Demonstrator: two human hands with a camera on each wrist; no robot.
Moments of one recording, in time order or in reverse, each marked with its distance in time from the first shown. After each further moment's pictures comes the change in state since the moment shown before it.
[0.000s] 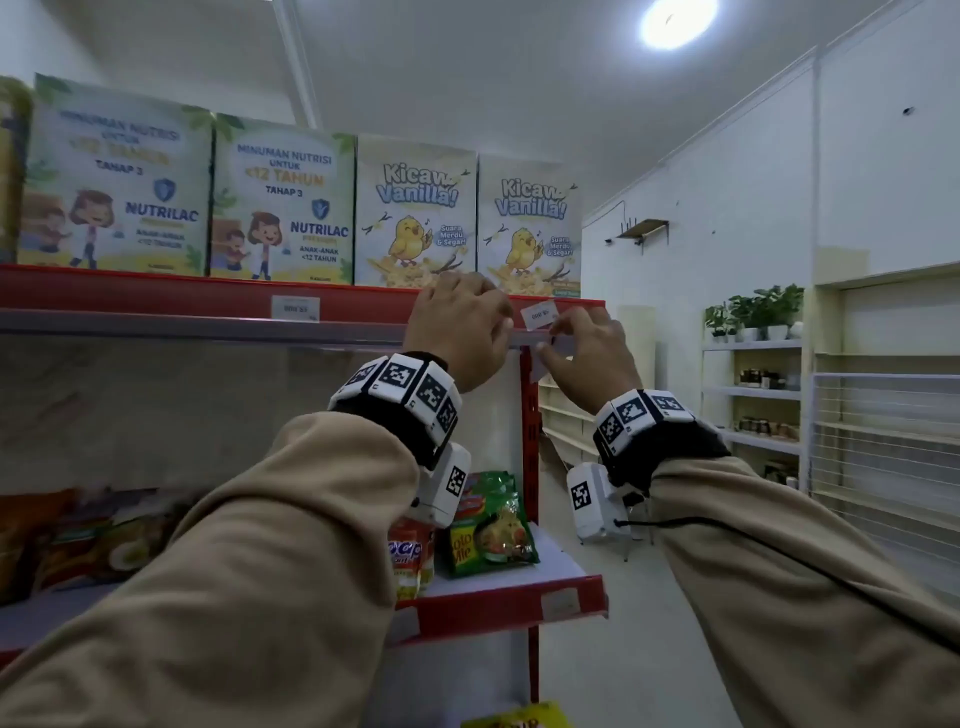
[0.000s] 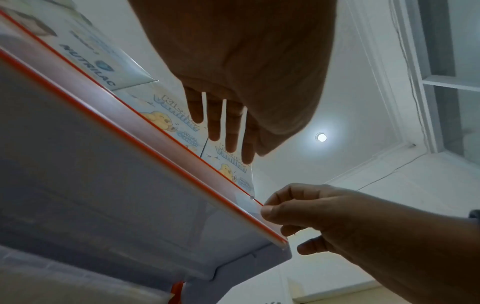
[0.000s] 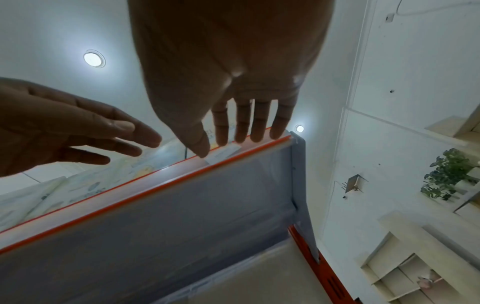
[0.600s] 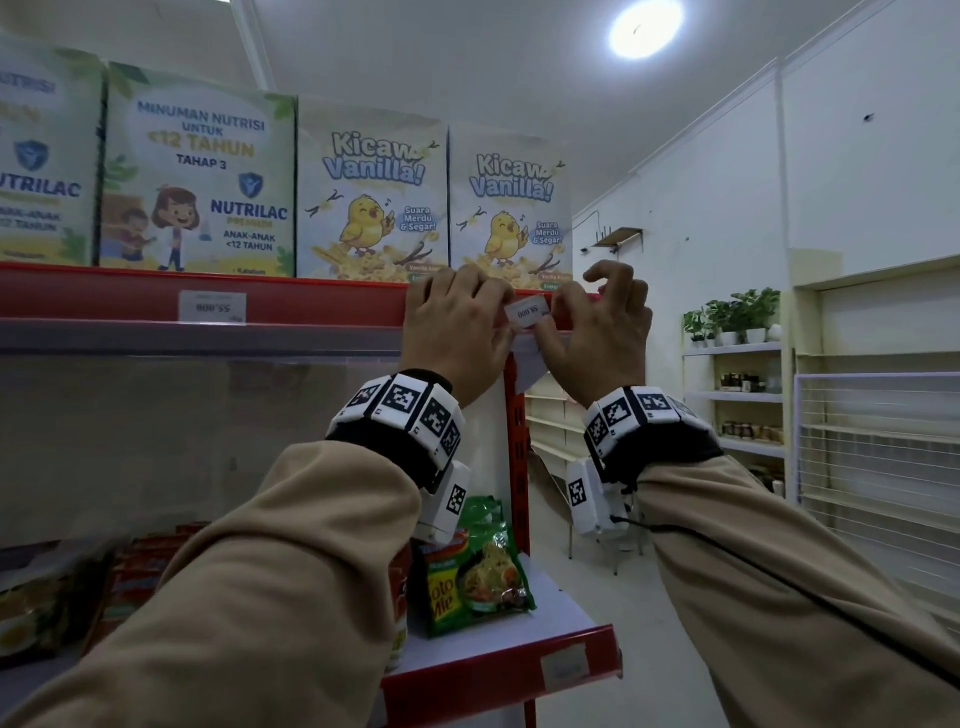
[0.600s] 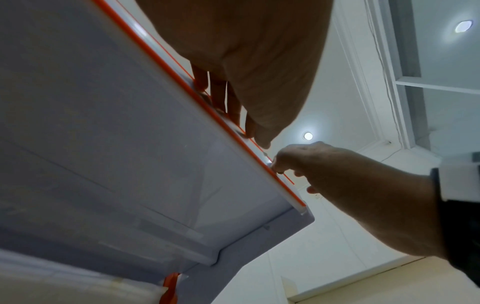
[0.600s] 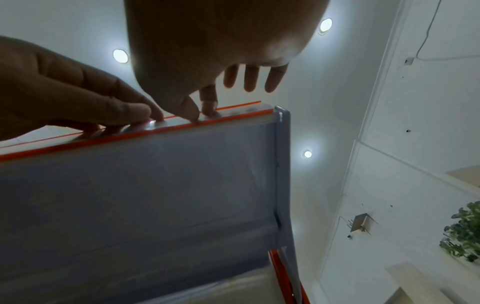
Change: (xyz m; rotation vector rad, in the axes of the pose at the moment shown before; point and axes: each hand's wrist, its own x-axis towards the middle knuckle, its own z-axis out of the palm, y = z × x) left_hand 0.030 -0.011 0.078 0.052 0.227 0.022; right_hand 0.039 0.036 0.035 -0.266 0.395 -0.117
